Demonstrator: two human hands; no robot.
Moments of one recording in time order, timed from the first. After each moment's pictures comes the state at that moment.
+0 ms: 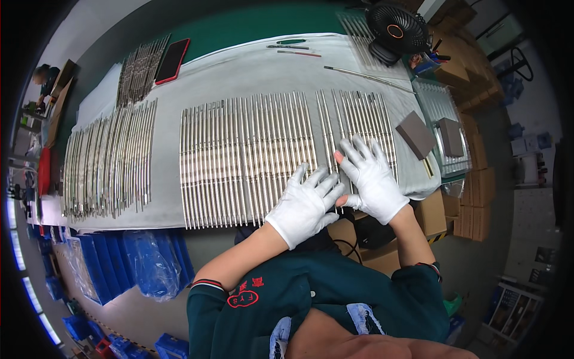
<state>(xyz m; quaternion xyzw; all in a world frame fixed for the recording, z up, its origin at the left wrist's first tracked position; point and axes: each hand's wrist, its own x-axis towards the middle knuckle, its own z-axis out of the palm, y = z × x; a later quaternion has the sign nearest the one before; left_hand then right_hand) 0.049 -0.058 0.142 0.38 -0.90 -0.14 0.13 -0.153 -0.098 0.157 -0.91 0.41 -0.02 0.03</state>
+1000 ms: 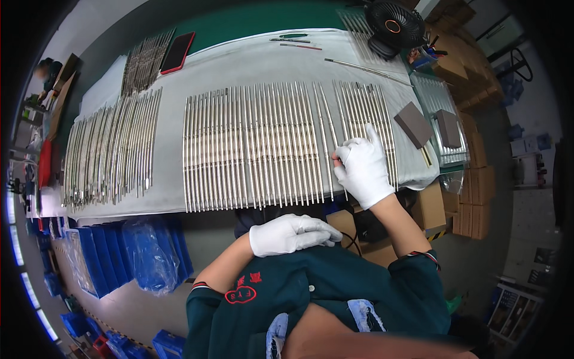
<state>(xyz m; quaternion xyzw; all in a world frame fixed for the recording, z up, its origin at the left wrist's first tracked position) 0.086 -0.010 0.154 0.24 -0.55 -0.78 0.16 -0.124 -0.094 0.147 -0.87 0.49 -0.12 0.00</state>
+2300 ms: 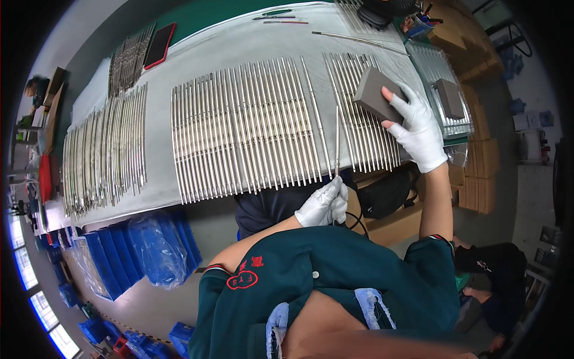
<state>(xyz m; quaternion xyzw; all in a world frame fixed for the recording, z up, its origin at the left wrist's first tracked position) 0.002 0.012 0.067 0.21 -0.09 -0.92 0.32 -0.212 -0.109 0.187 -0.83 0.52 -0.20 0.04</state>
